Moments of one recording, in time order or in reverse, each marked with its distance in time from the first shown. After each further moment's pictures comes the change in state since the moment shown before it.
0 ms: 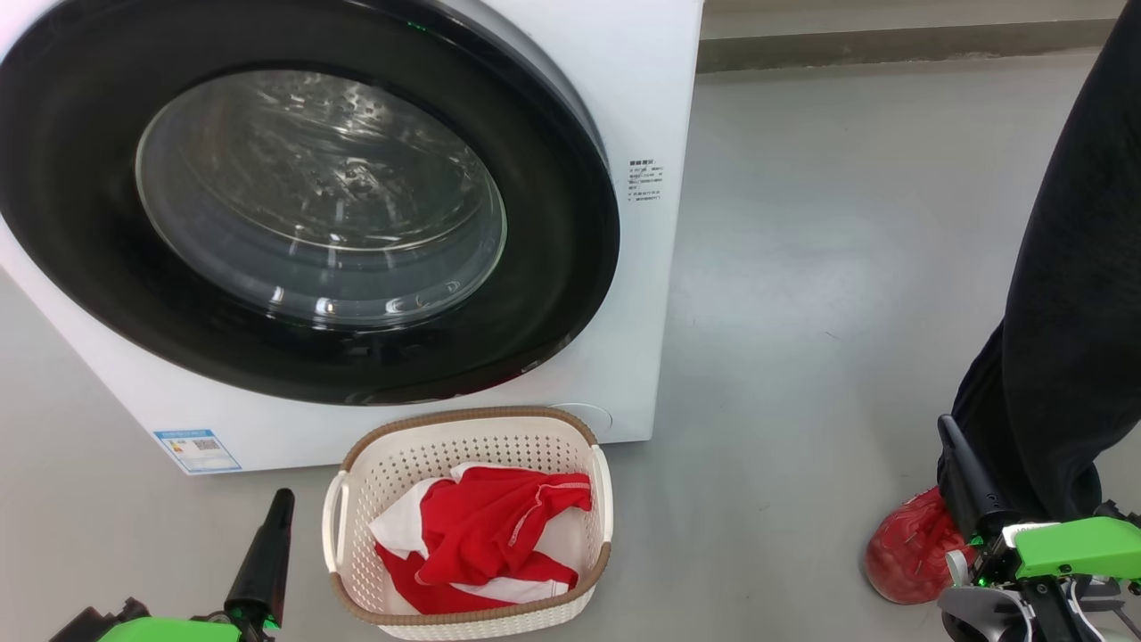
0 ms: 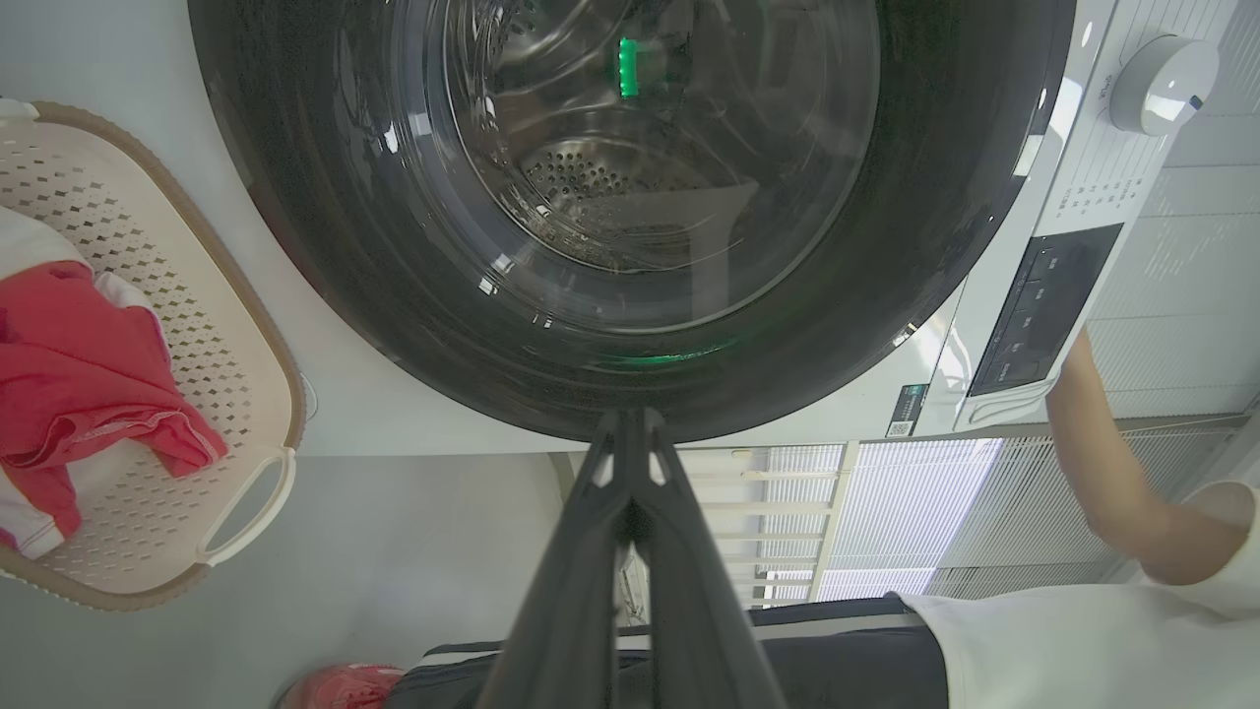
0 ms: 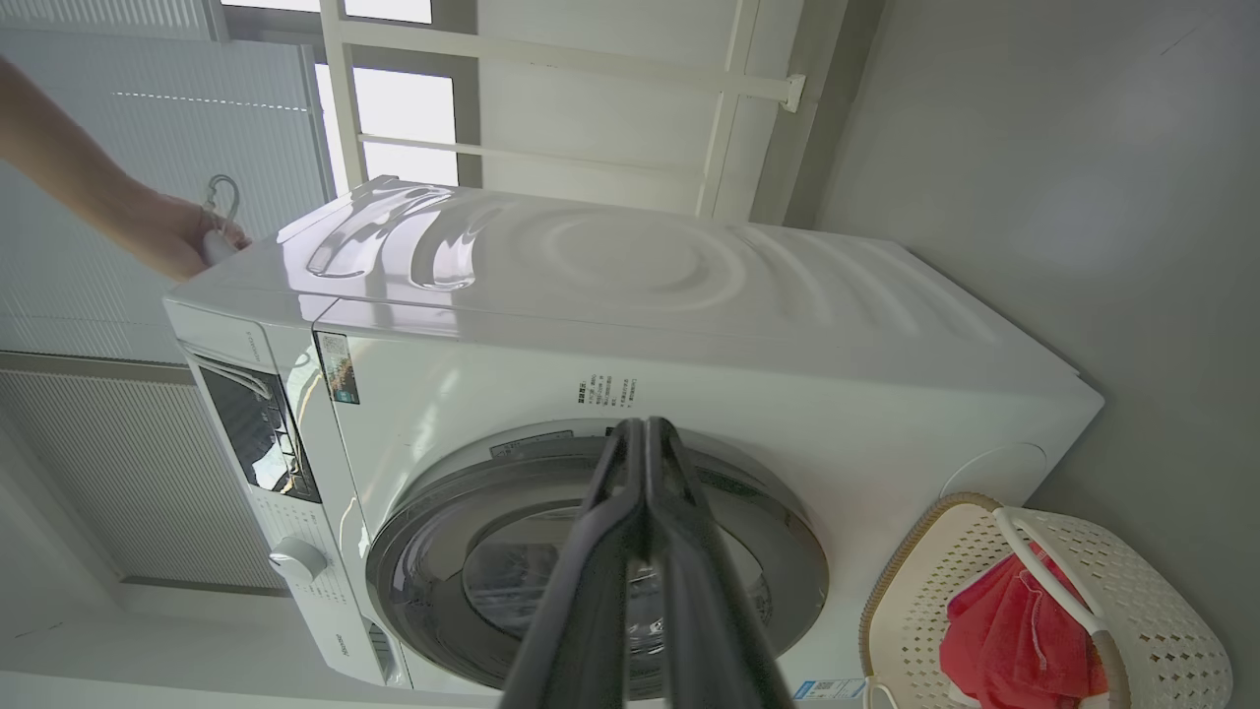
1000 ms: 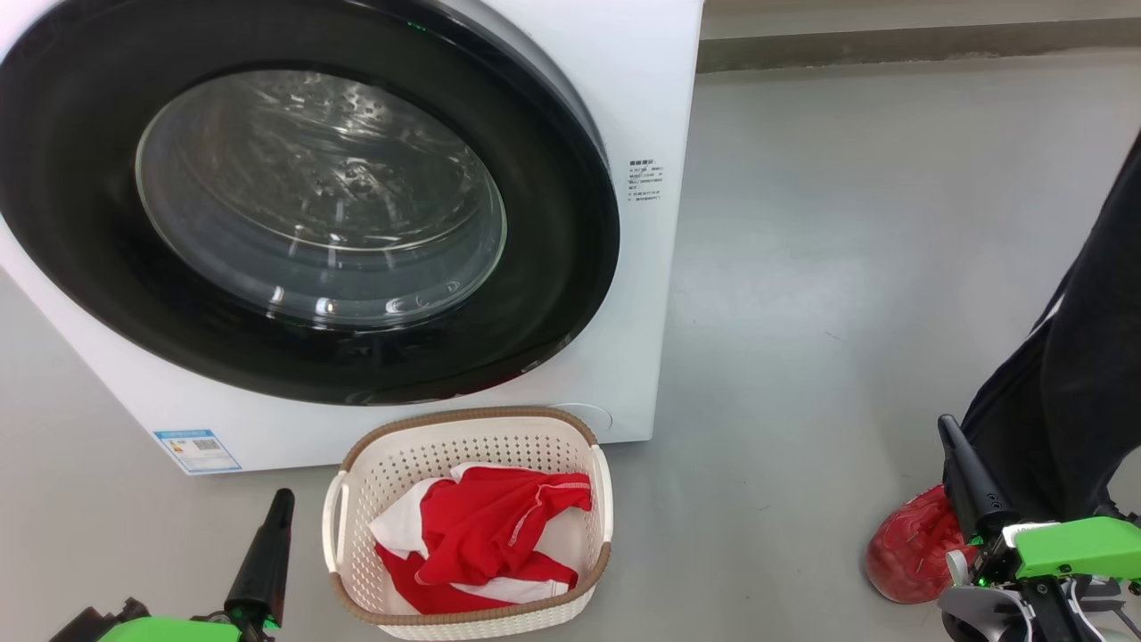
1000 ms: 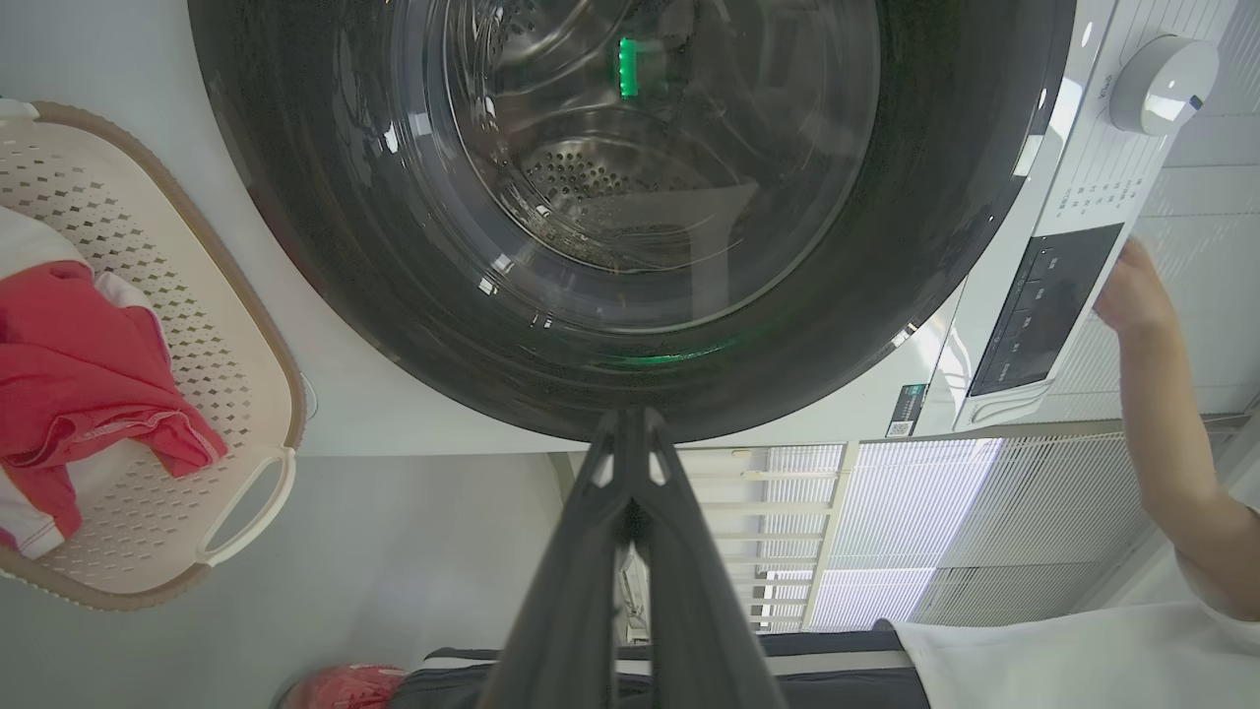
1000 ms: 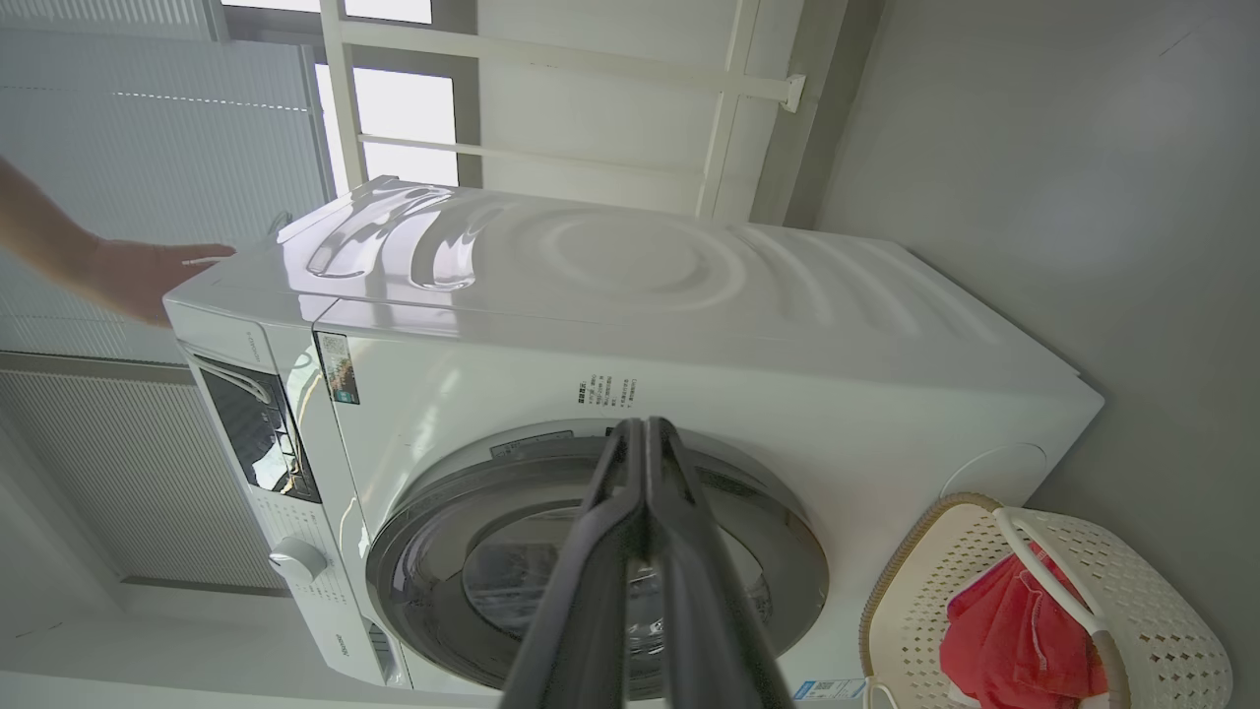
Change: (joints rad) left arm 0.000 0.000 0.000 0.000 0.000 0.000 0.000; right arm 0.000 0.000 0.000 0.000 0.000 0.000 0.000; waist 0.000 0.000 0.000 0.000
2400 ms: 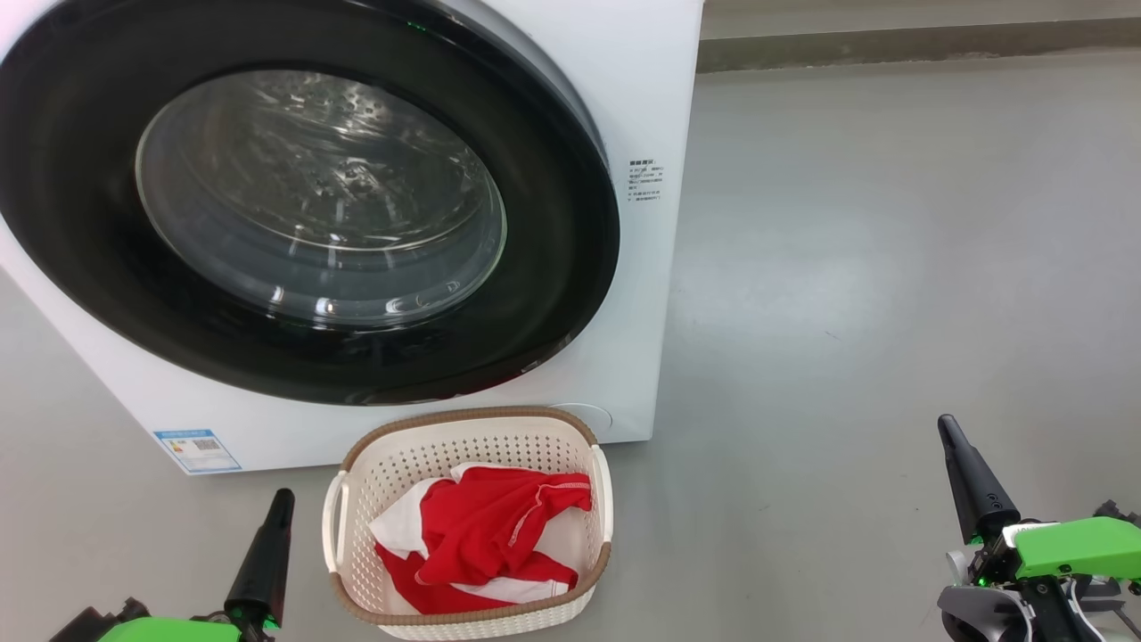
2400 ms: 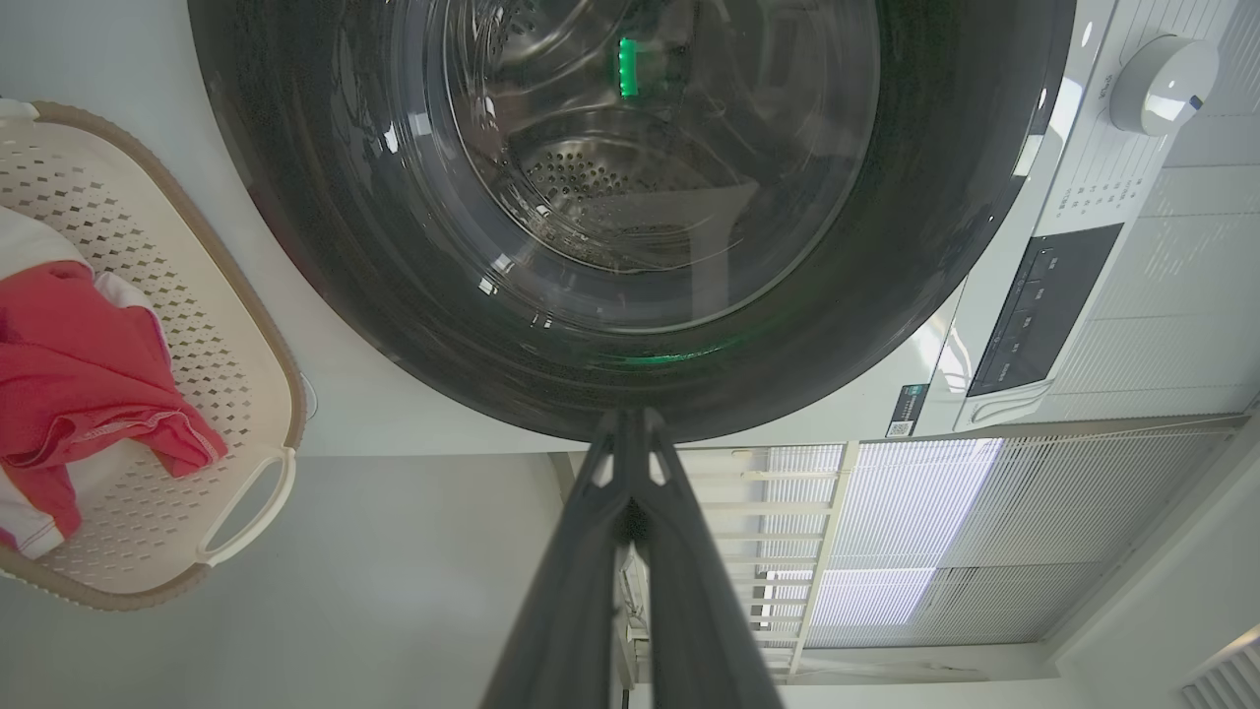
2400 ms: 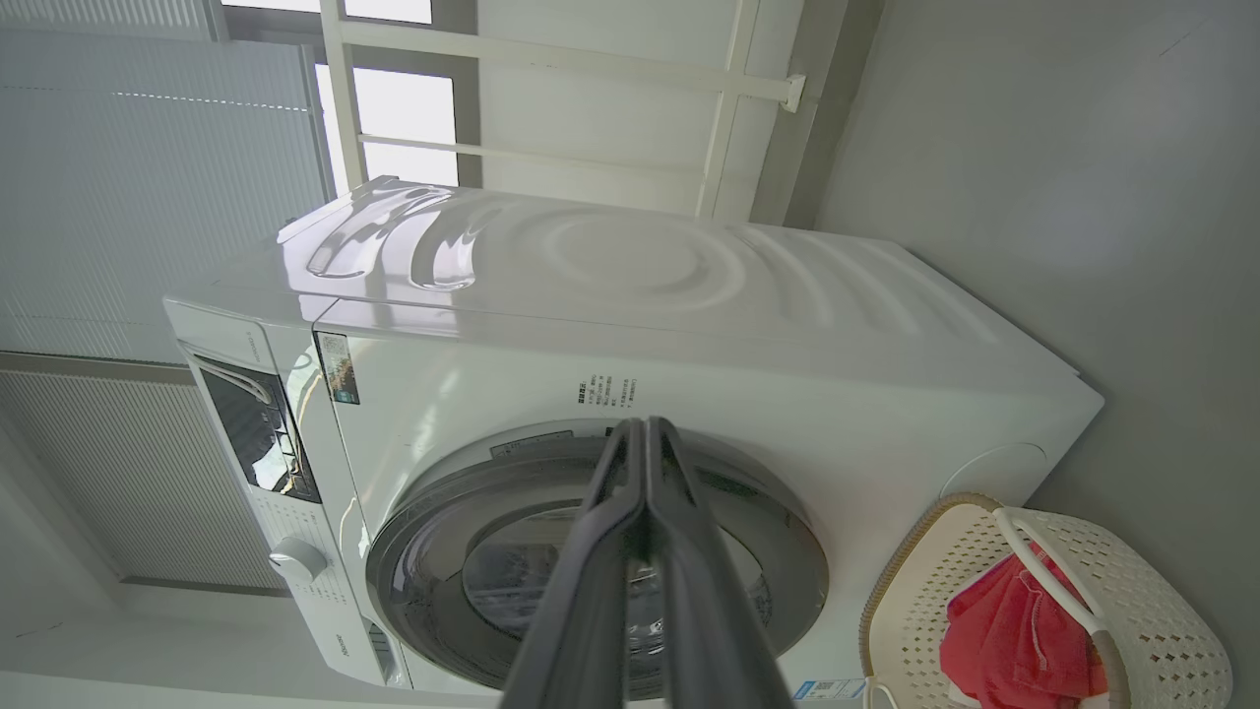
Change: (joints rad) left arm 0.000 0.000 0.000 0.000 0.000 0.000 0.000; right arm 0.000 0.000 0.000 0.000 0.000 0.000 0.000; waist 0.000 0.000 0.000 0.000
